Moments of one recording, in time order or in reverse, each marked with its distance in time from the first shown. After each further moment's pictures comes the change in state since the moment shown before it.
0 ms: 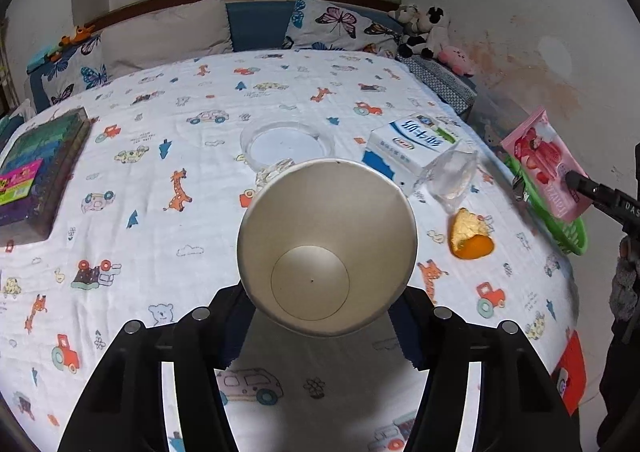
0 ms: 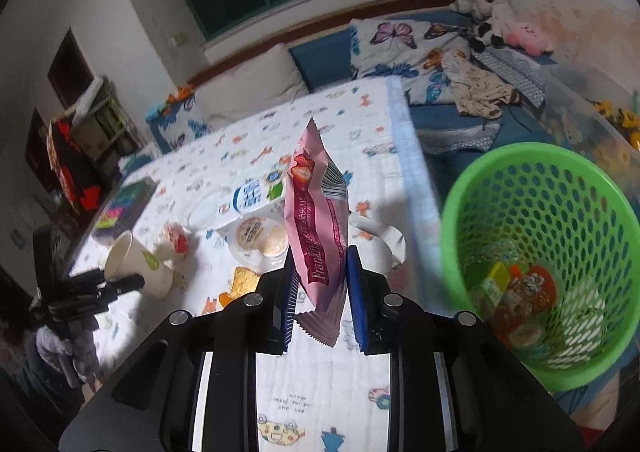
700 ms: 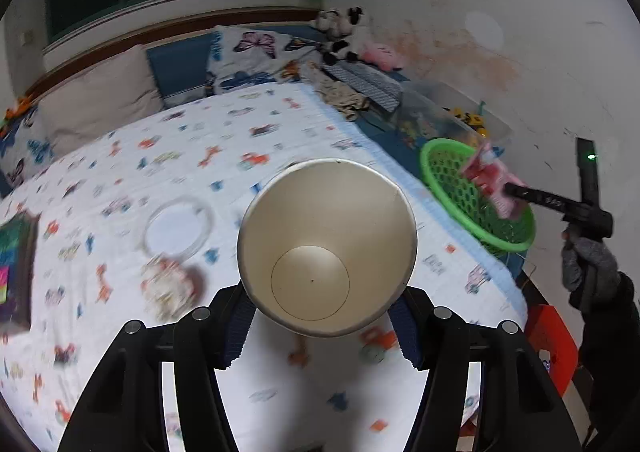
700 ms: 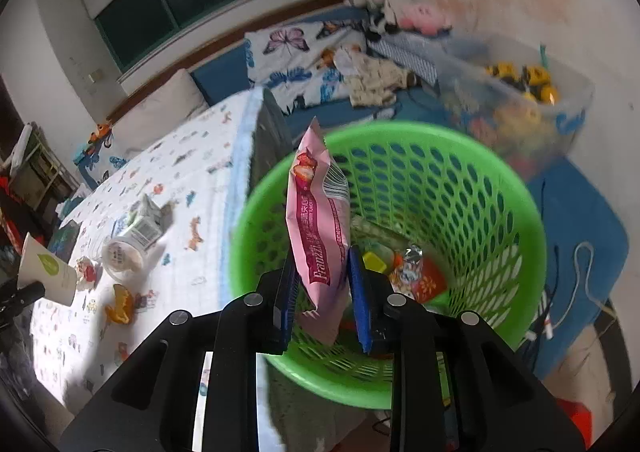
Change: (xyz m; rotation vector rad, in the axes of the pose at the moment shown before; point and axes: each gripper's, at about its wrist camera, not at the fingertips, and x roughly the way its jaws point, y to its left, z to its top) left arm -0.013 -0.112 0.050 0.215 -0.035 -0.129; right arm -0.030 -0.136 -0.013 0.177 -0.004 -0.237
